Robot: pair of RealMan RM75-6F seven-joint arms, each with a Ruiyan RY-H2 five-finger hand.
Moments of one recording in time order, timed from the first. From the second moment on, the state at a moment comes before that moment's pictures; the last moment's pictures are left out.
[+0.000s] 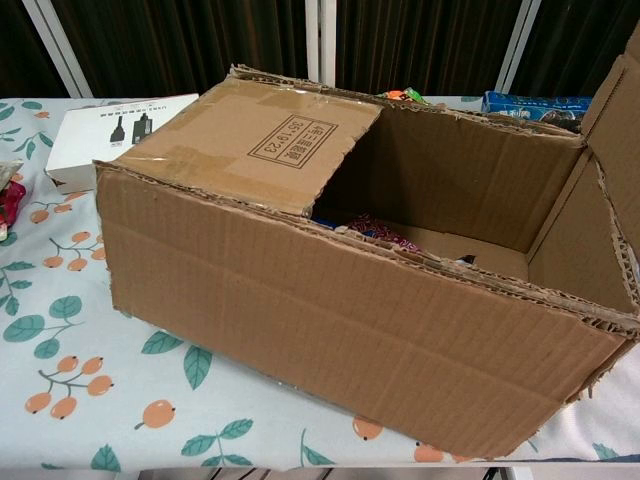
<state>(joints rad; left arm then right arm) -0.17 -0.92 -0.10 -1.74 1.51 1.44 -0.20 0.40 -0.70 -0.06 -2.02 -1.96 1.48 0.01</state>
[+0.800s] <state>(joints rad) -0.17 -0.93 -0.09 -1.76 1.52 1.45 -0.19 0.33 -0.80 0.01 -1.97 -1.89 1.49 -0.03</state>
